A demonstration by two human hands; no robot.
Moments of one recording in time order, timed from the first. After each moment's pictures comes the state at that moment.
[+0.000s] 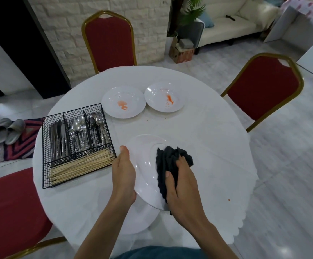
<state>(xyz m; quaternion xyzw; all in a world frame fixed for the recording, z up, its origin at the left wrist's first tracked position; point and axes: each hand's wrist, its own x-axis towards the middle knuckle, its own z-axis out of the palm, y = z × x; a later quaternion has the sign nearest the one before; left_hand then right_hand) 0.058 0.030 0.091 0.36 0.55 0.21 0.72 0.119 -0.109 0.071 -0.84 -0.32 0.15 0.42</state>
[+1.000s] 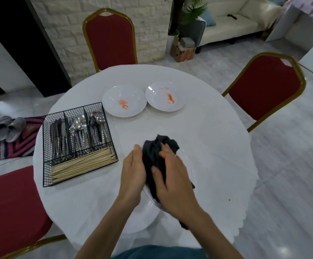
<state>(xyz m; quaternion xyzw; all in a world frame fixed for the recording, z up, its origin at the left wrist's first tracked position) 0.066 0.016 0.105 0.52 0.49 0.19 0.68 0.121 -0.082 0.092 -0.81 -0.41 0.15 0.39</state>
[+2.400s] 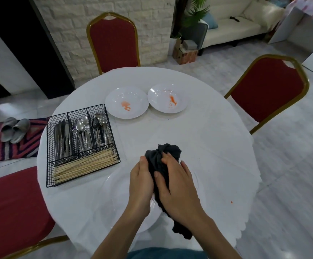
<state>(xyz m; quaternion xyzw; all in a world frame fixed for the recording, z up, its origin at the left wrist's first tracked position) 0.063 -0.005 0.096 0.45 0.51 0.16 0.71 0.117 -0.090 0.098 -0.84 -0.39 0.17 0.34</state>
